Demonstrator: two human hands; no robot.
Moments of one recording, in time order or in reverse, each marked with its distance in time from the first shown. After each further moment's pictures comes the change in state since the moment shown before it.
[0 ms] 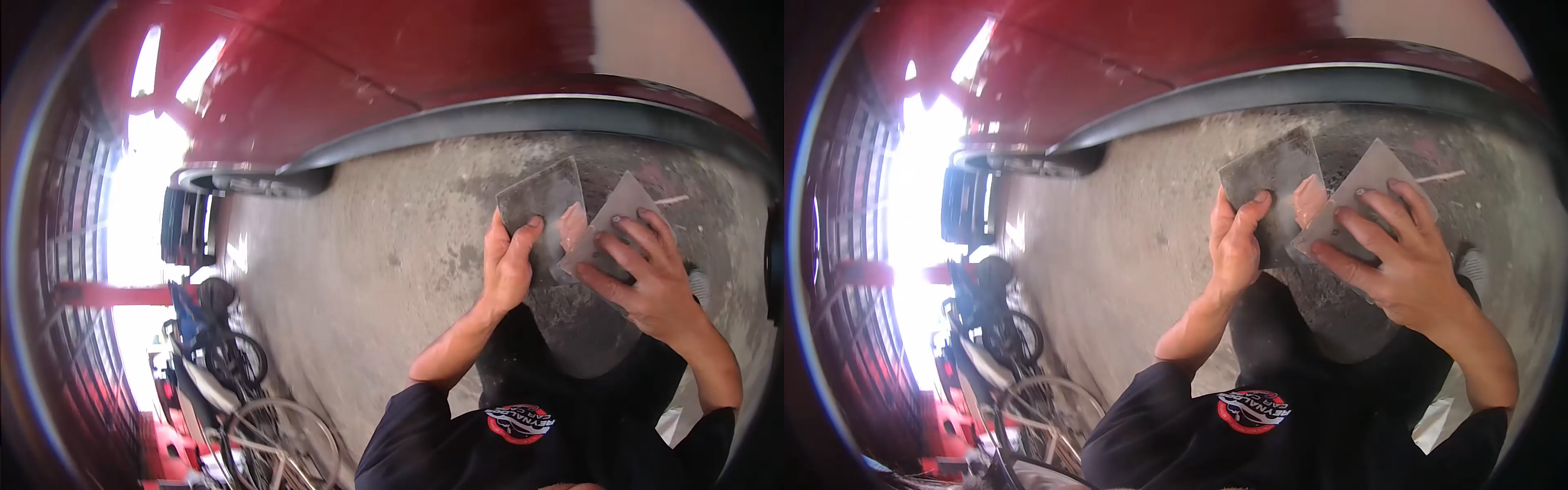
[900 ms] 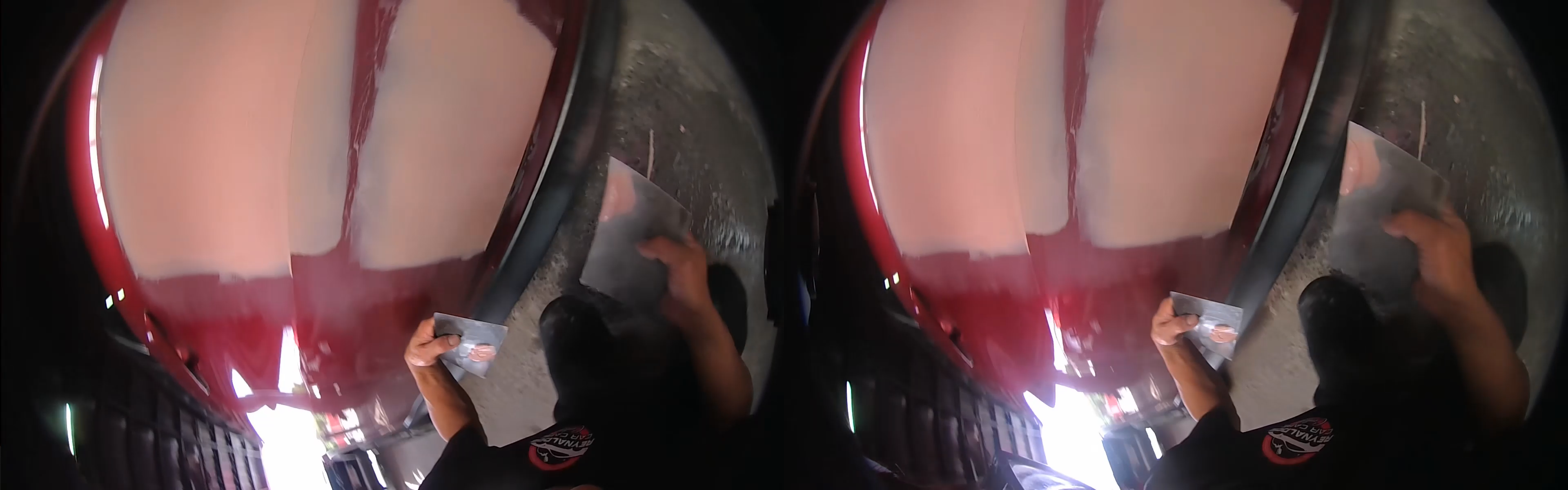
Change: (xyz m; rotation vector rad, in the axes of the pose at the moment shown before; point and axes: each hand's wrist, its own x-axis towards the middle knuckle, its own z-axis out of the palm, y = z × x) left_hand 0.268 0.063 -0.016 0.561 -1.178 -0.351; right_hand -0.077 0.062 0.077 1.644 1.571 1.334
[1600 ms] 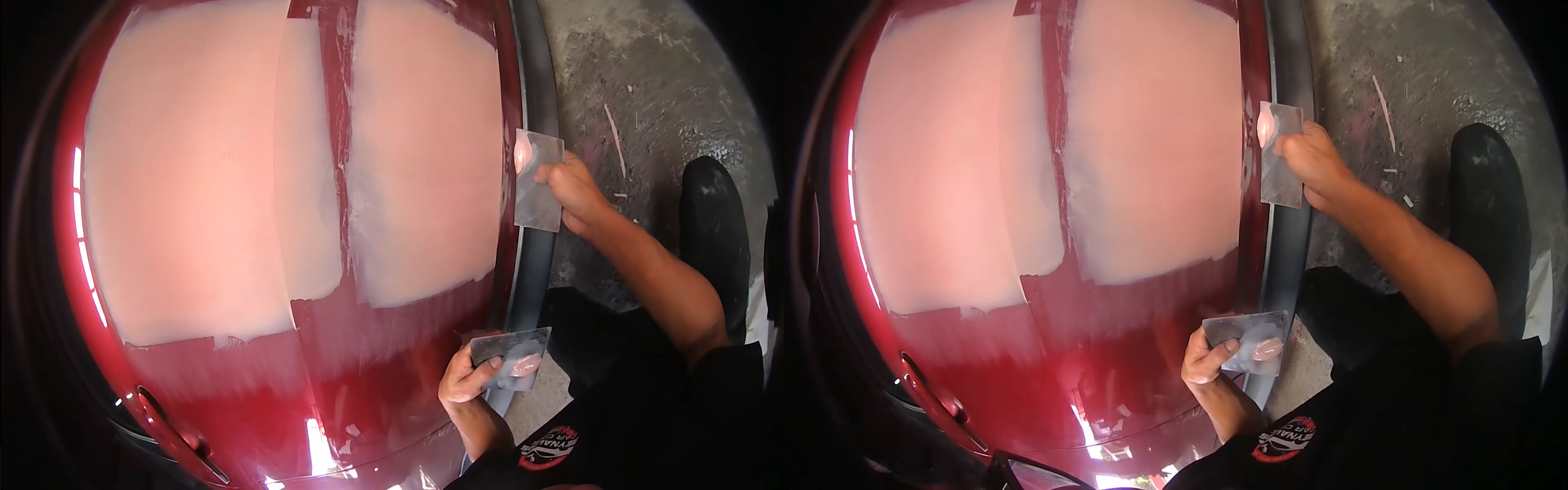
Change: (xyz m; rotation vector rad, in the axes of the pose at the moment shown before) left_hand 0.021 0.012 -0.003 0.315 -0.239 0.000; right_hand 0.095 0.058 0.123 0.341 0.007 -0.246
